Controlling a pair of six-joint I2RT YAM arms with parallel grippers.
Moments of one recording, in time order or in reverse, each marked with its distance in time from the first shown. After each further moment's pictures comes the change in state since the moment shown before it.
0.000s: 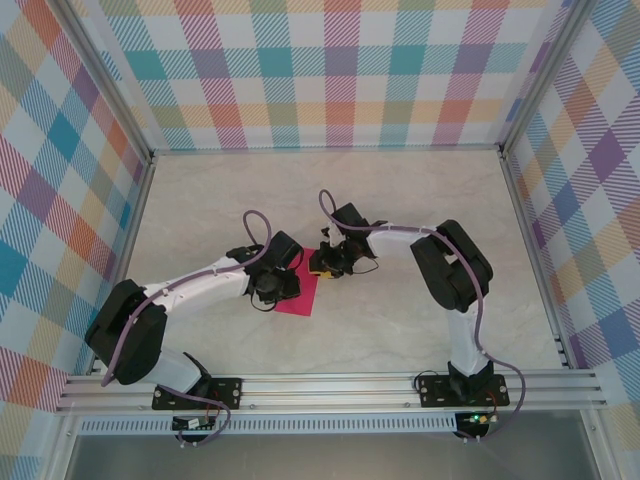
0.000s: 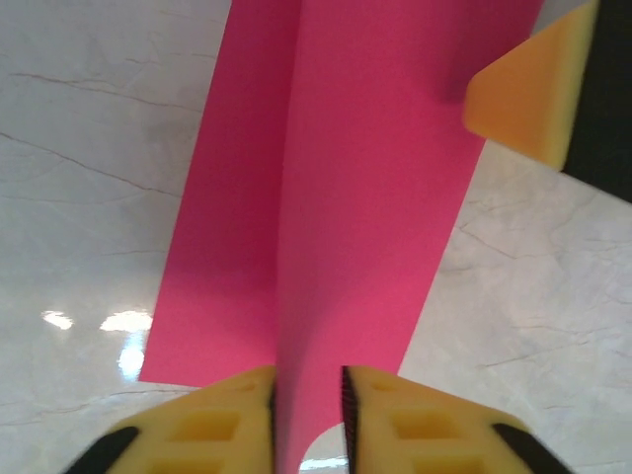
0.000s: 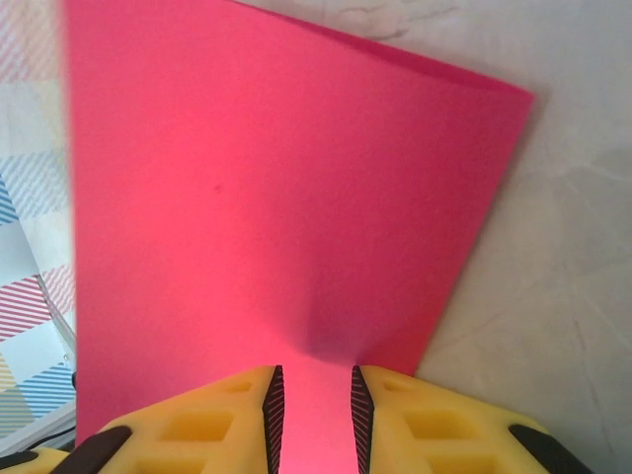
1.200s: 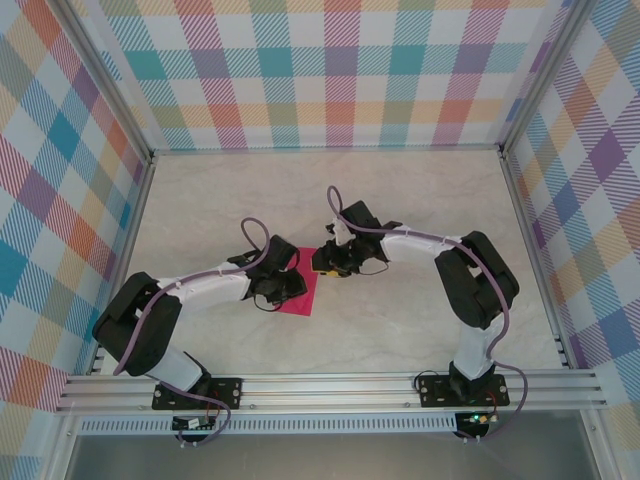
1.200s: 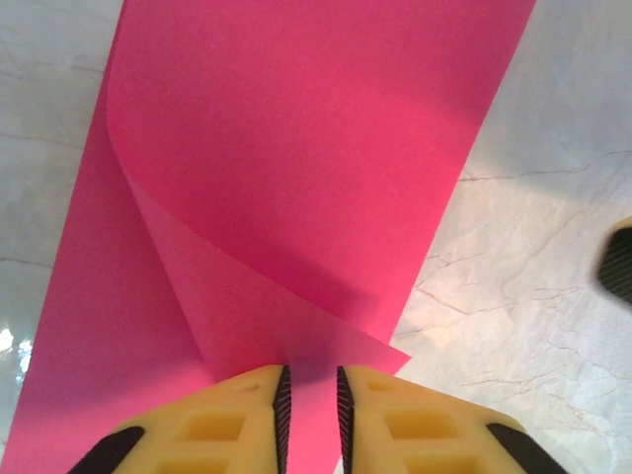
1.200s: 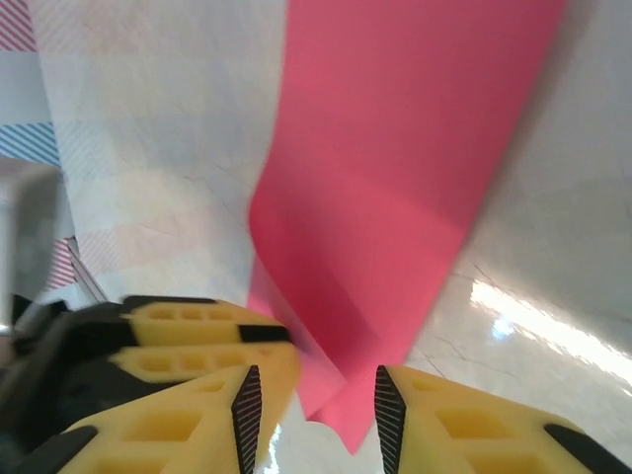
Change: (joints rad) left arm 0.058 0.051 -0.116 0.297 0.116 -0.059; right arm 0.000 -0.189 -0.116 -0.016 -0.014 -0.041
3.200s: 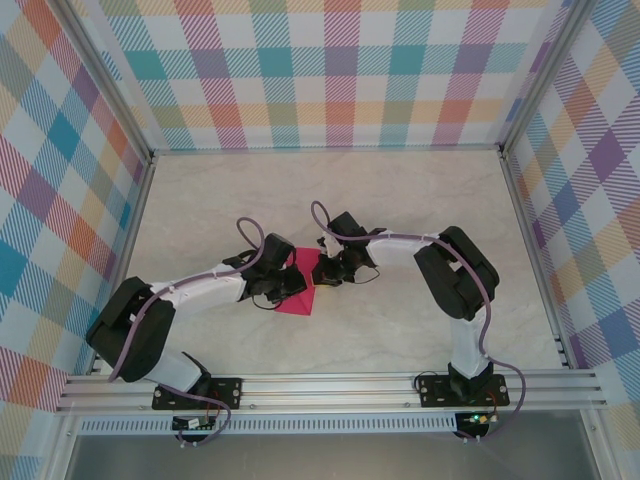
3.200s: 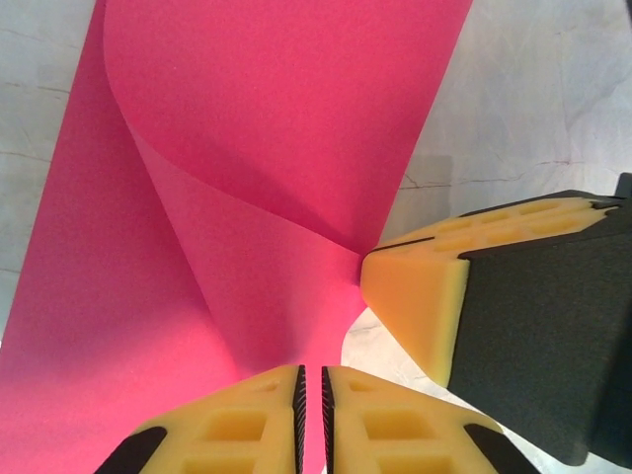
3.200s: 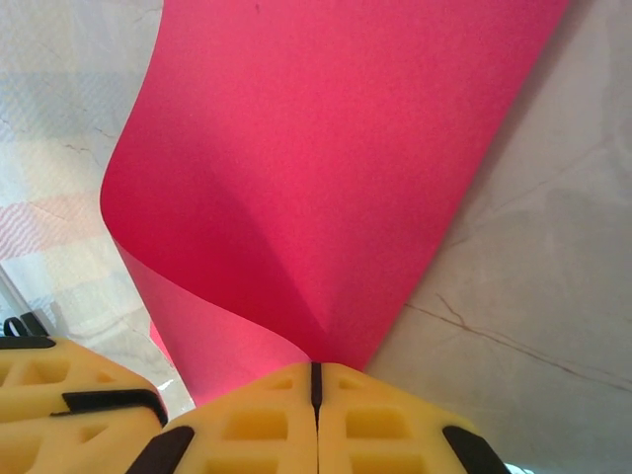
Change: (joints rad) left arm 0.011 -0.034 -0.019 0.041 0.034 -0.015; right arm 0.055 0.117 0.043 -0.019 0.068 -0.075
